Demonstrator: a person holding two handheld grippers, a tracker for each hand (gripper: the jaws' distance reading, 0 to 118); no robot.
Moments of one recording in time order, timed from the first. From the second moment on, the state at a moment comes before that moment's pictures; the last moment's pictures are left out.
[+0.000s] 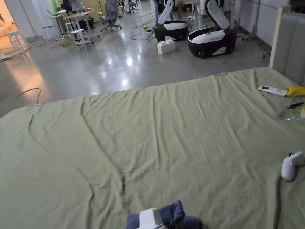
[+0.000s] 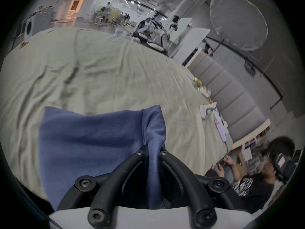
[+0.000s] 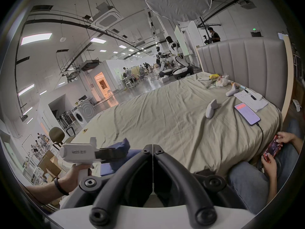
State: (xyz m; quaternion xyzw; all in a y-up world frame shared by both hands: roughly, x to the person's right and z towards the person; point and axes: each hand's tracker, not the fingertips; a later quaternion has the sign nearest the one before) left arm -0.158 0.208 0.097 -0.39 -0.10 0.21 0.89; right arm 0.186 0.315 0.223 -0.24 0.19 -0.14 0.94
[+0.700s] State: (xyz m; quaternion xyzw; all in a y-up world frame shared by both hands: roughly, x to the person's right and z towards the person) left arm -0.149 0.148 0.087 -0.43 -0.13 0.24 0.86; right arm 0.178 0.297 0.232 -0.29 0.20 -0.15 0.93
